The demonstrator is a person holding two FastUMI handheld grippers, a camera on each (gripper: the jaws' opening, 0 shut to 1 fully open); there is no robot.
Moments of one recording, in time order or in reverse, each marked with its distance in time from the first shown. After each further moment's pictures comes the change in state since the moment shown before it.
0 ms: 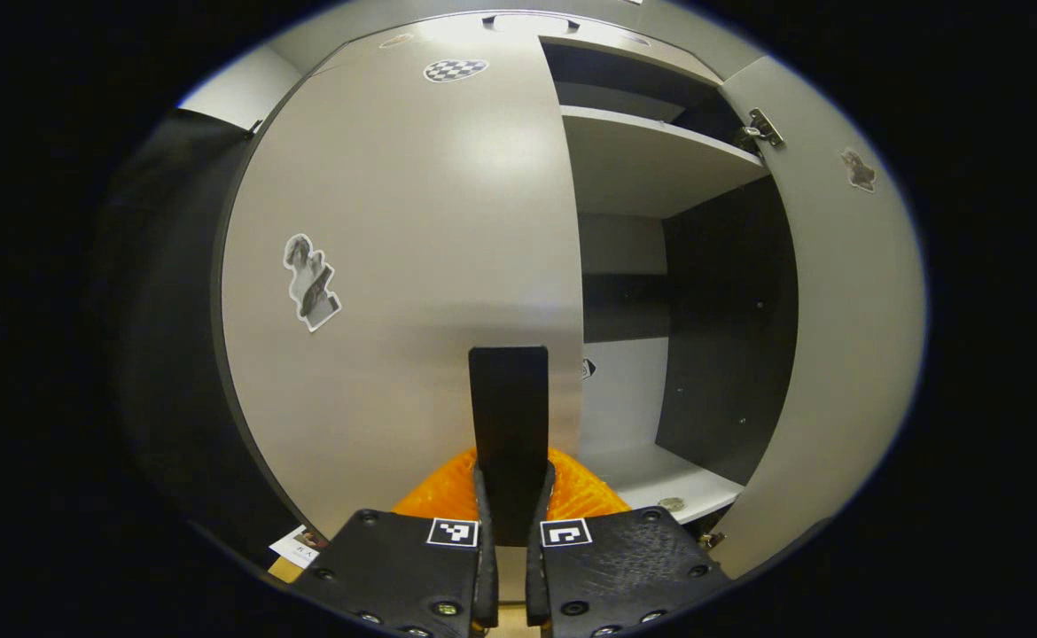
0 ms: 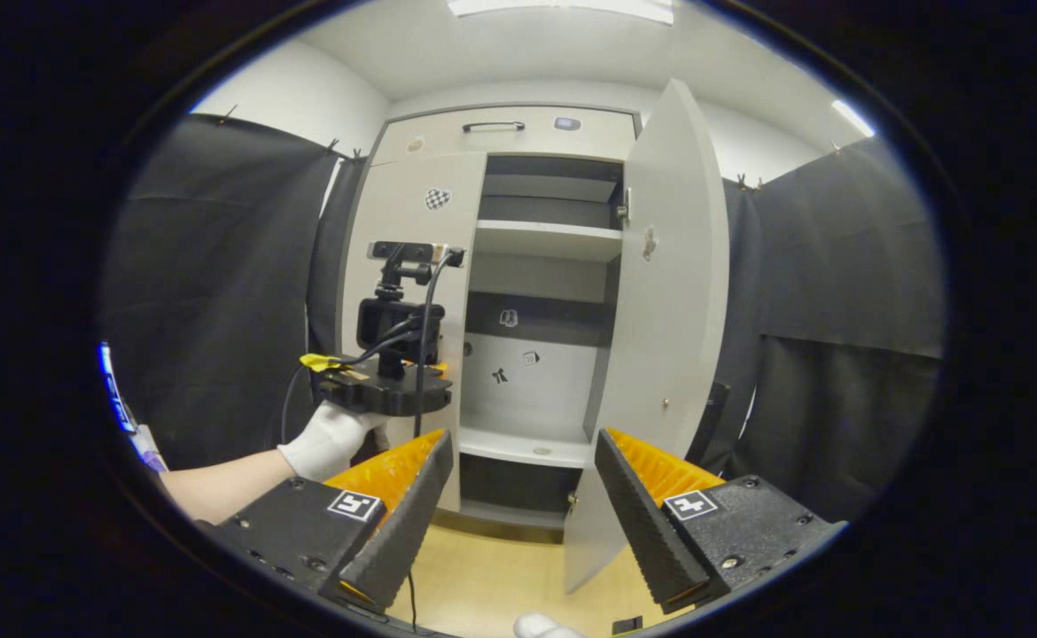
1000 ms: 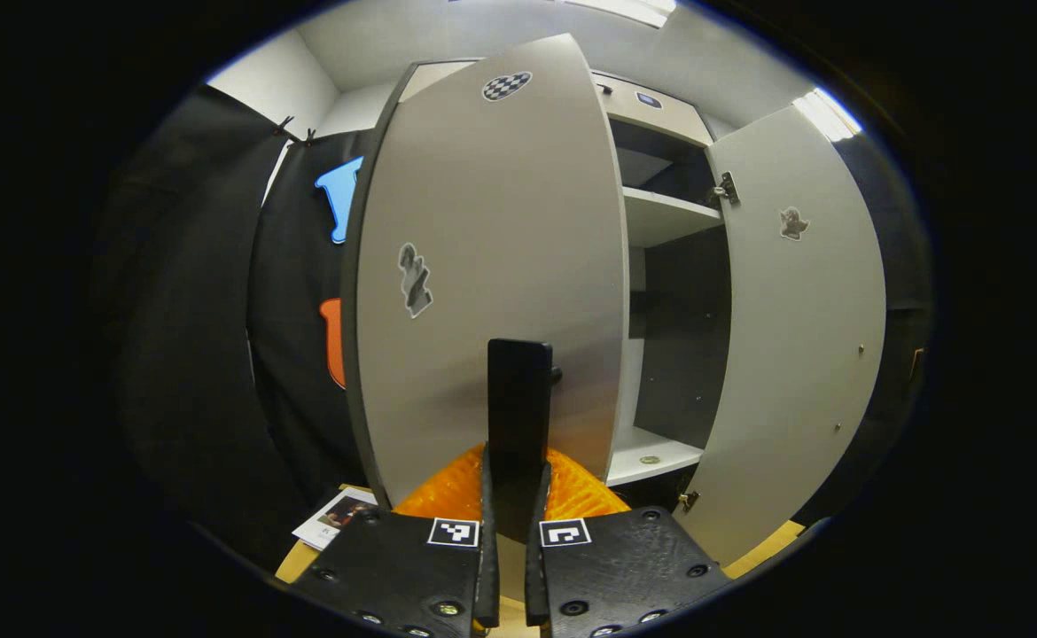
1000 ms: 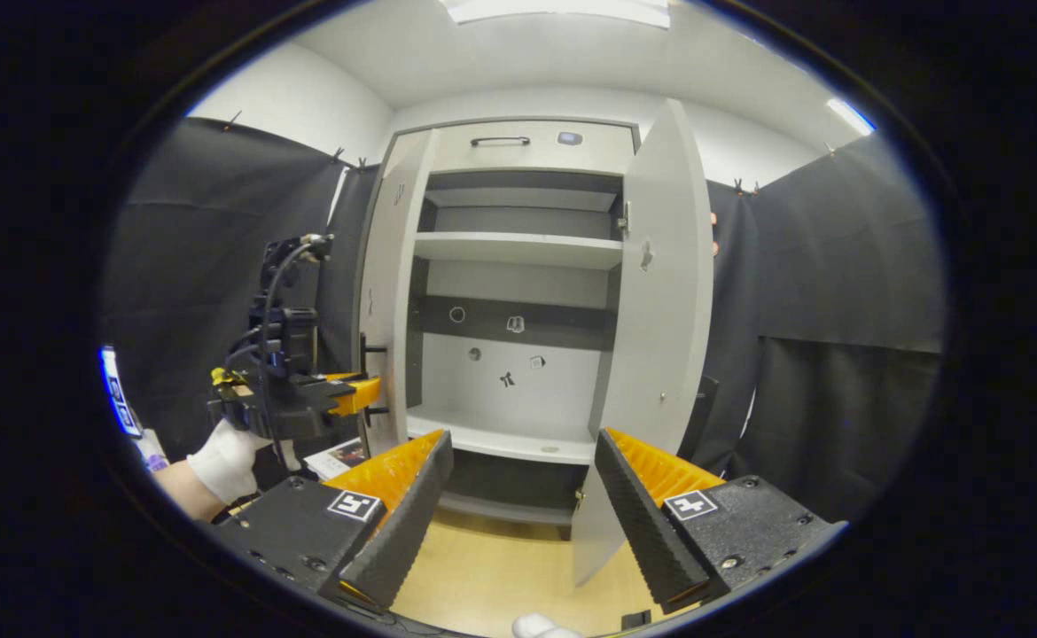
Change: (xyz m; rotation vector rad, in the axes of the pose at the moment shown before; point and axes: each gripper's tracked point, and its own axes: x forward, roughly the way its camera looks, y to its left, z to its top) left arm -0.139 0.063 -0.013 -0.050 -0.027 -0.060; right arm -0.028 0.022 0.000 0.012 -0.020 0.017
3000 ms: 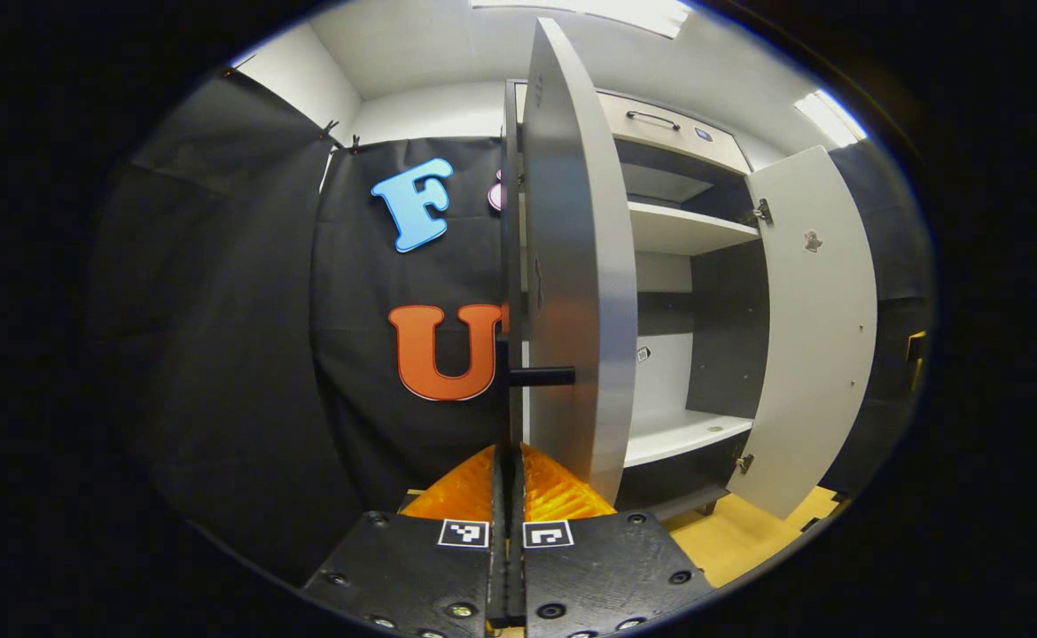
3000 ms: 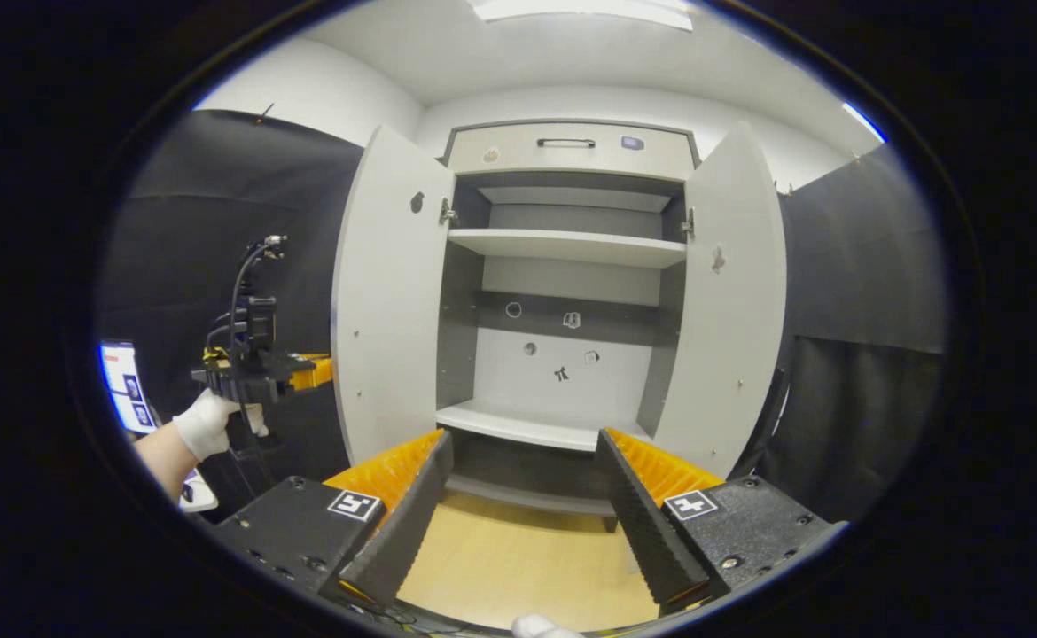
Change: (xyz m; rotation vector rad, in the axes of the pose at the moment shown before) left arm -0.070 0.156 -0.006 0.030 -0.030 0.036; right arm -0.021 0.086 -0.005 -0.017 0.013 0.091
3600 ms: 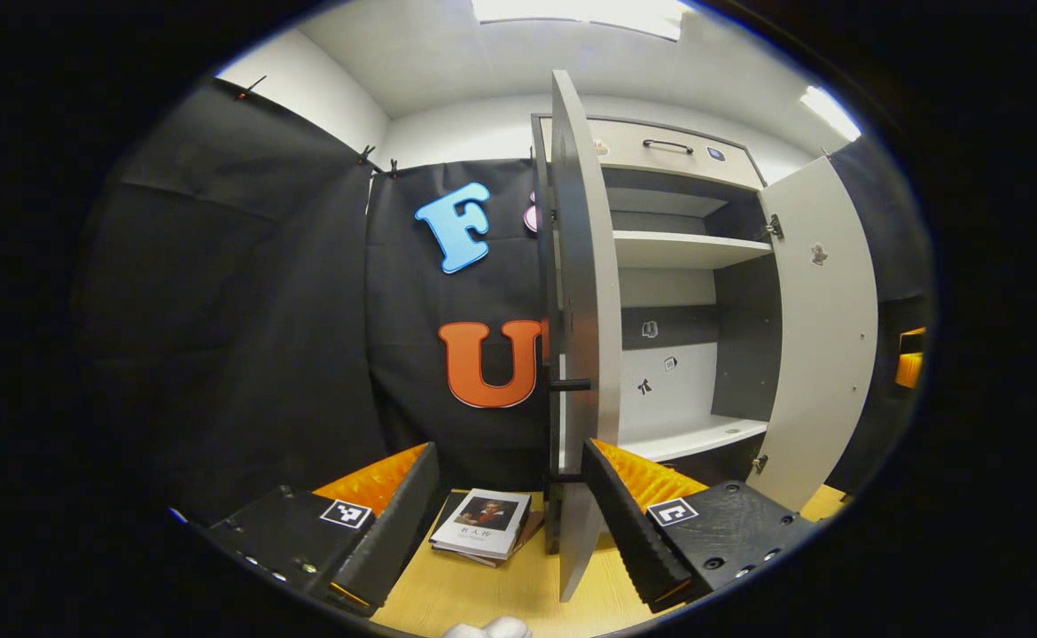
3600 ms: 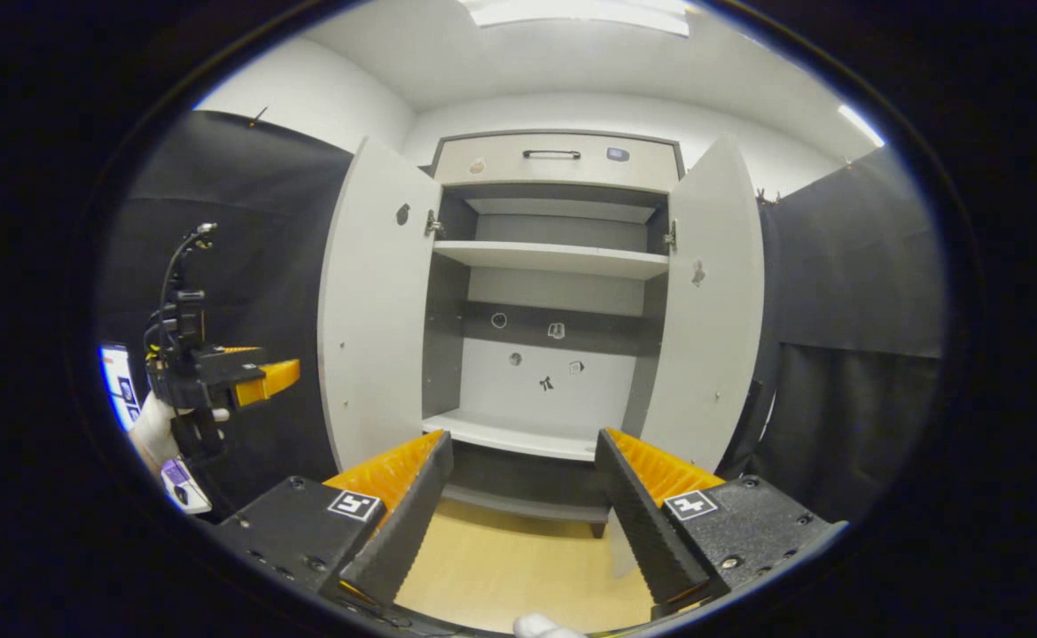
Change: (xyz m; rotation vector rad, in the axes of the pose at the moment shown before) left arm -0.081 0.018 0.023 0.010 -0.019 0.144; right arm -0.007 -0.013 0.012 0.001 -0.027 -0.040
